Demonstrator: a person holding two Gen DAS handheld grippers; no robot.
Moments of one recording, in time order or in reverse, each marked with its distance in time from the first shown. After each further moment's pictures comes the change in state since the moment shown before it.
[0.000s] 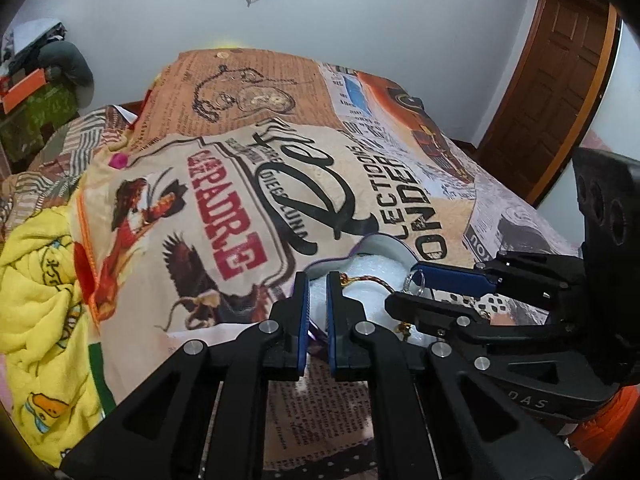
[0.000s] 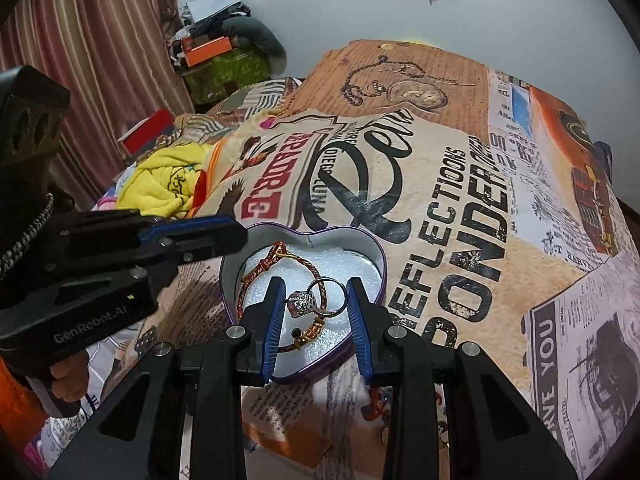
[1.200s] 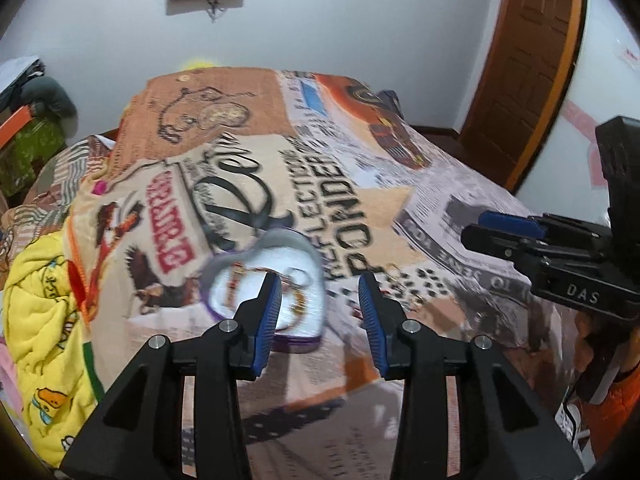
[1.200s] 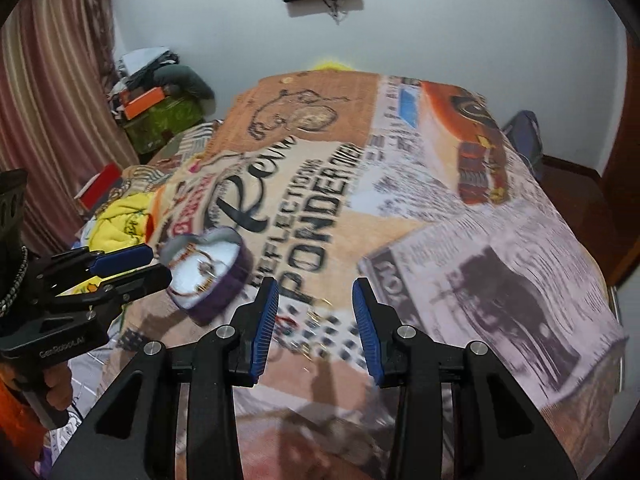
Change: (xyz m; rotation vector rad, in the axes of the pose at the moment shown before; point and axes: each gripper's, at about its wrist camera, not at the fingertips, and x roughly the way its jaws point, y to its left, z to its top) left arm -0.023 -0.085 -0.009 0.116 0.014 -0.021; right arm -0.098 -0.073 -0.037 0.198 -0.090 -0.176
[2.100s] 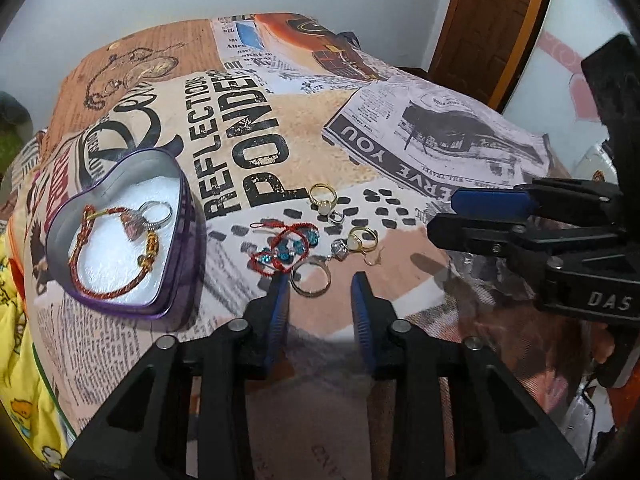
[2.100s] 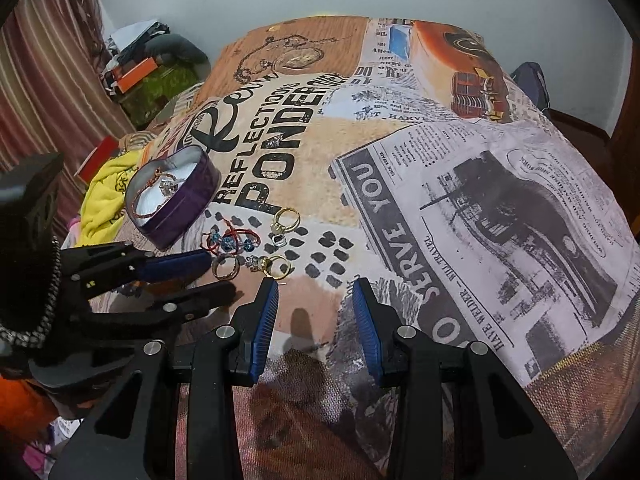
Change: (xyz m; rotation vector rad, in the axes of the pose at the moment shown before) left arm 0.077 -0.058 -0.038 0.125 0.162 -0.063; right arm 0.024 -0.035 -0.048 0.037 0.142 0.057
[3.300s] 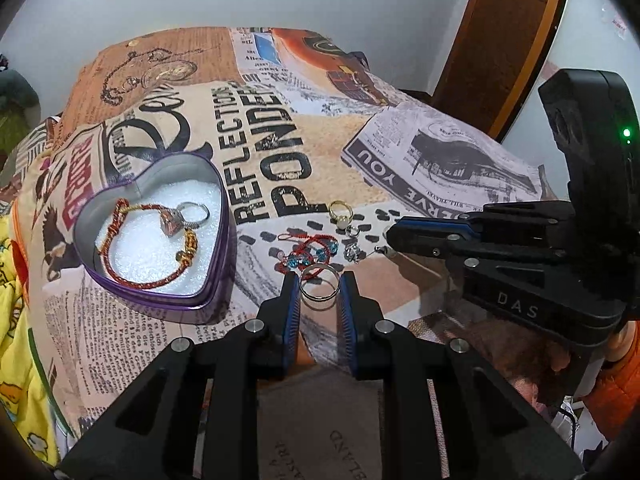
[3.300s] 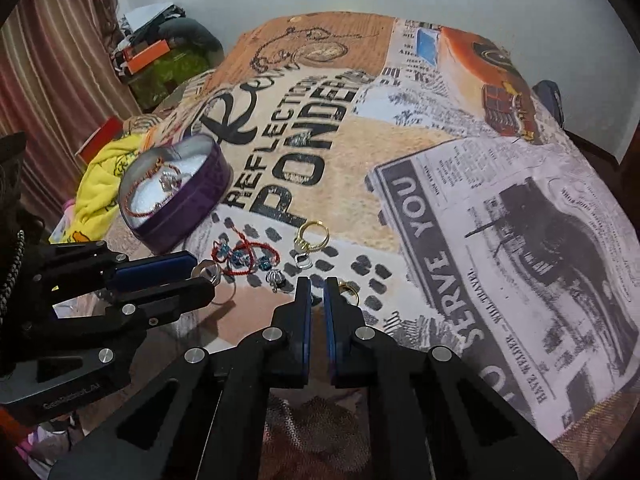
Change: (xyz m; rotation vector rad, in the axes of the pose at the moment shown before) left arm -0.025 0.018 -0.003 -0.079 -0.065 -0.029; right arm 0.021 0.023 0.013 -0.082 0.005 -0.015
